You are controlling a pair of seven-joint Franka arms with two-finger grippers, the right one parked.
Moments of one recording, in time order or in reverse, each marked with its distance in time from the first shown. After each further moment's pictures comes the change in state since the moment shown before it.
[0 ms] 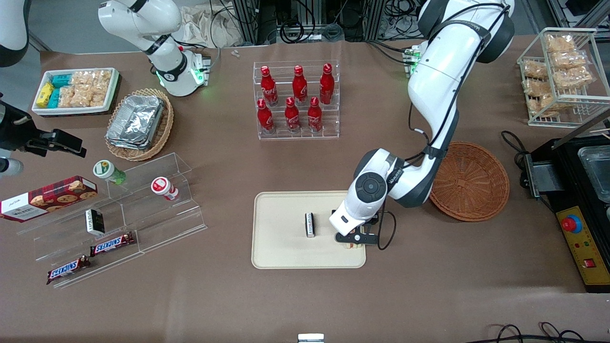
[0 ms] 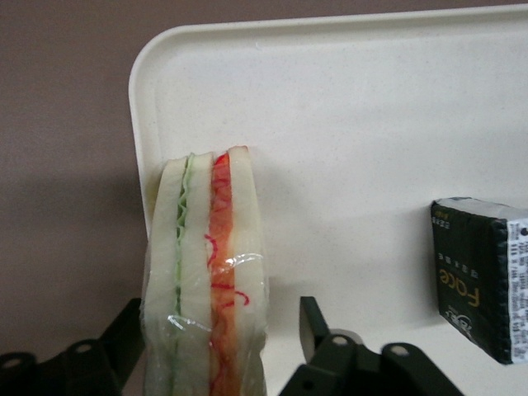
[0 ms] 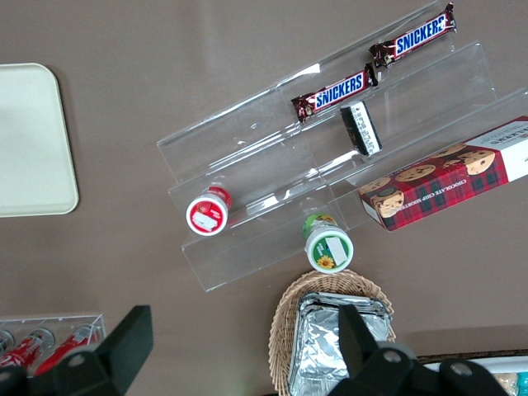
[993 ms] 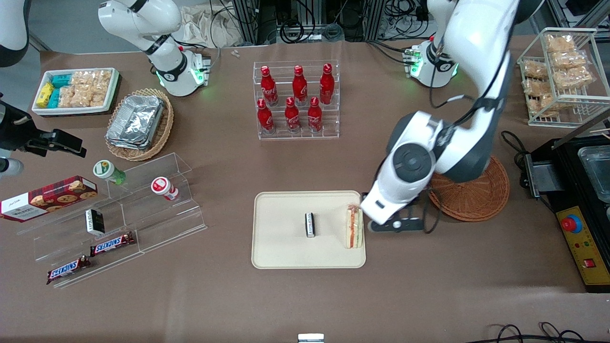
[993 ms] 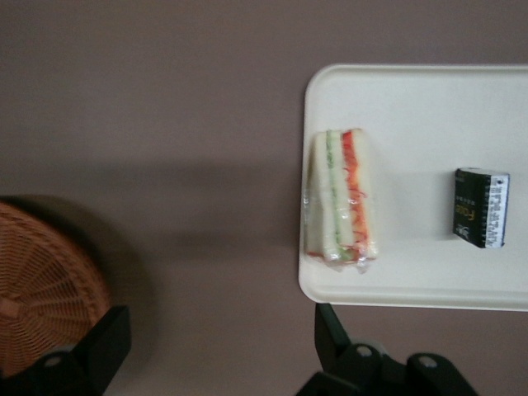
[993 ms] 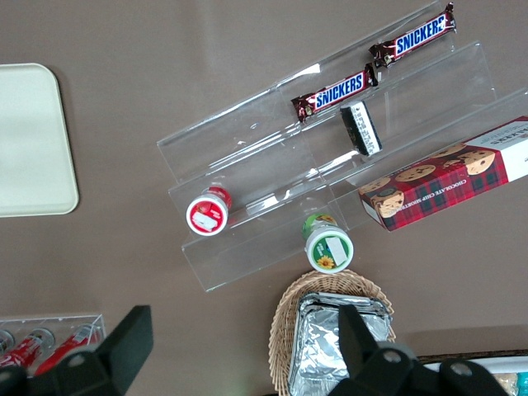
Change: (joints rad) arm 0.095 -0.365 0.012 -0.077 0.000 -0.385 -0.006
